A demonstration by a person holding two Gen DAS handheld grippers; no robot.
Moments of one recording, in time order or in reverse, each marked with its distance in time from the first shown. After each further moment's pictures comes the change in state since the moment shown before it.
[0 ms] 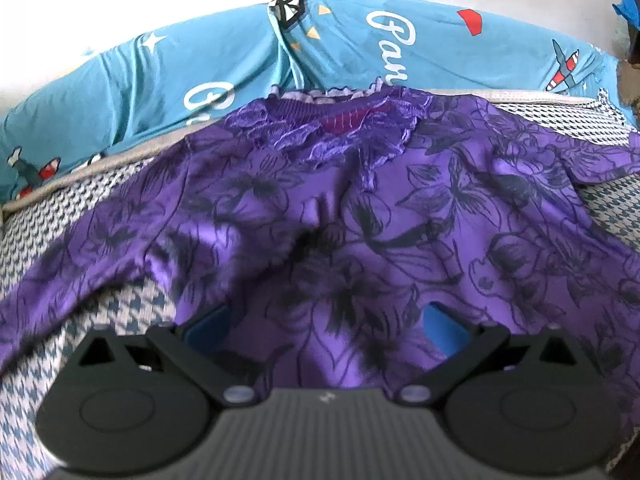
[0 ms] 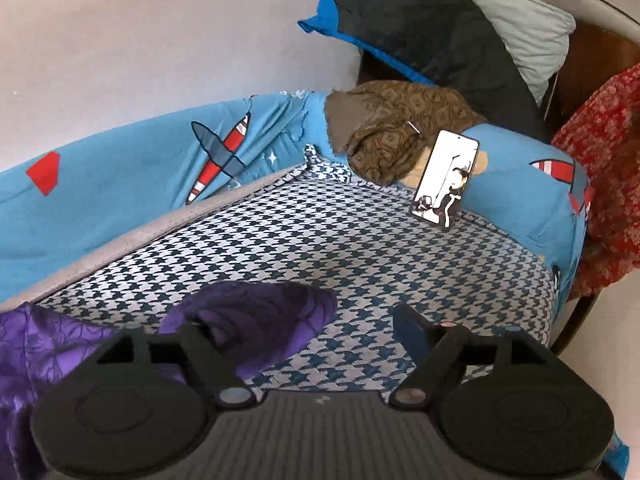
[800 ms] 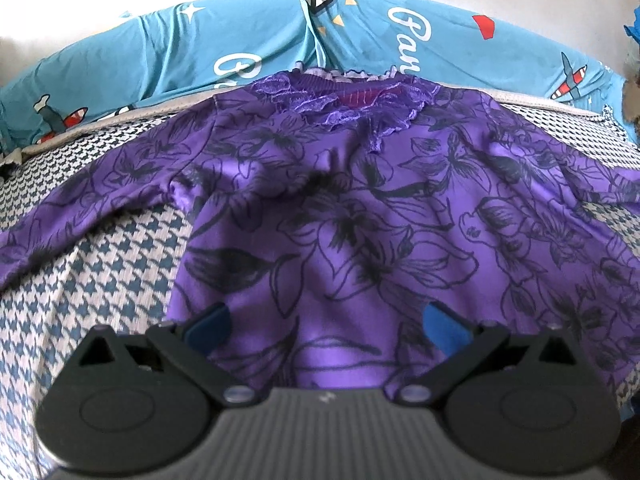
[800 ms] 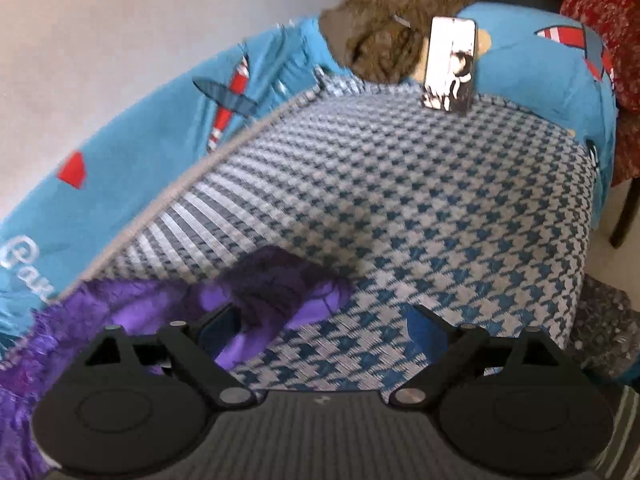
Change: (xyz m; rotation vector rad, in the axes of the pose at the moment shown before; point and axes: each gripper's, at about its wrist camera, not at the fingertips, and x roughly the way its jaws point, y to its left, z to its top) left arm -0.028 0.003 -0.049 -0.091 -0.001 0.005; right arm -0.008 -0.063 -0.015 0.234 0.195 0.240
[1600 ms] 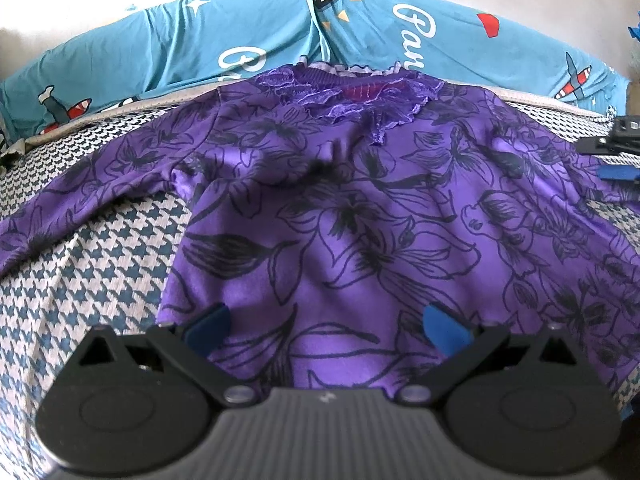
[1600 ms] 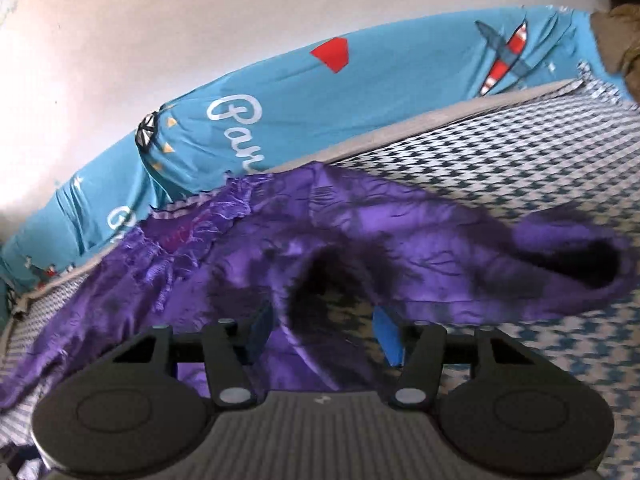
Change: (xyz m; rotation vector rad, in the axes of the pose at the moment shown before) left arm 0.003 0.000 -0.005 -0.021 0.003 0.001; right arm 0.019 0.130 -0.061 -0.360 0.154 0.493
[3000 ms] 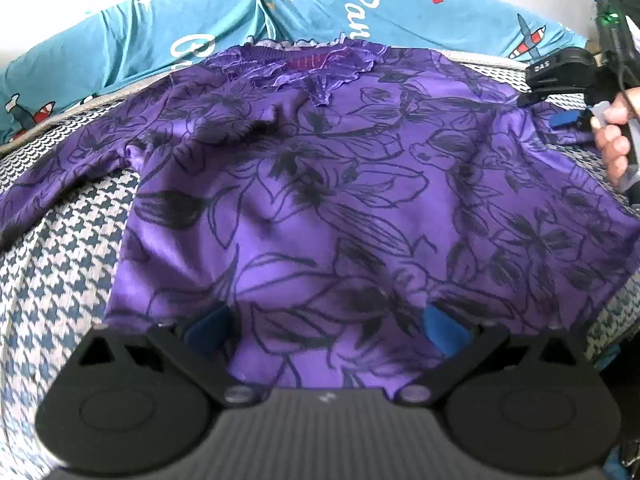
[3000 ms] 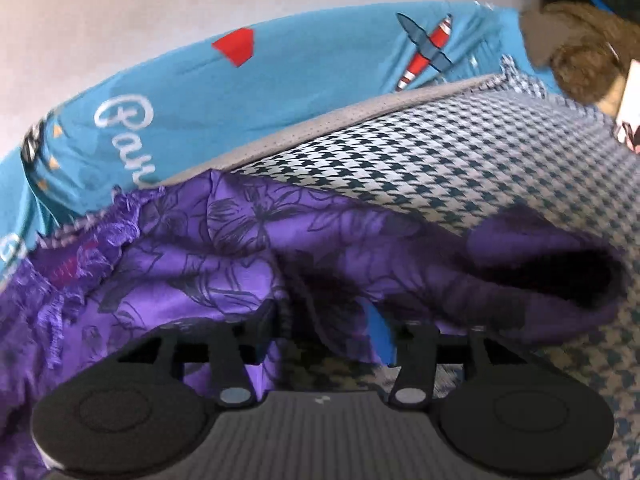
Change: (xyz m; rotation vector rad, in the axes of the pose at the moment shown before) left arm -0.009 -0.028 -0.039 0.102 0.027 -0.069; right arm 0.037 -0.001 0.007 0.075 -0.013 -0.313
